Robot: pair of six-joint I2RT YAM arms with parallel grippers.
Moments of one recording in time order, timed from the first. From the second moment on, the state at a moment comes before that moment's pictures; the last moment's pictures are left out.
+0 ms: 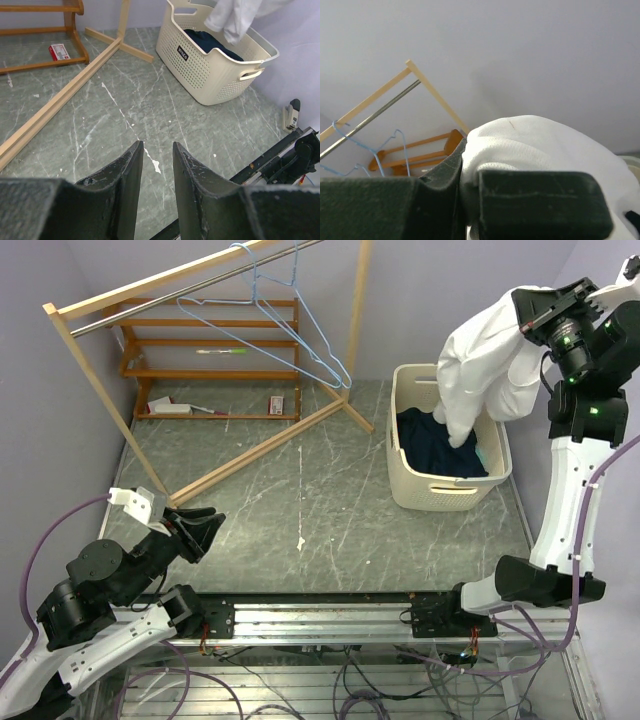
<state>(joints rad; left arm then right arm) -0.94 0.20 0.85 -0.68 -0.34 -0.31 -0.19 1.45 2.01 -0.37 -0.33 0.59</state>
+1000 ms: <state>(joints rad) -0.94 0.19 0.85 -0.68 -0.35 -0.31 -0.12 1.34 1.53 -0.43 -0.40 0.53</state>
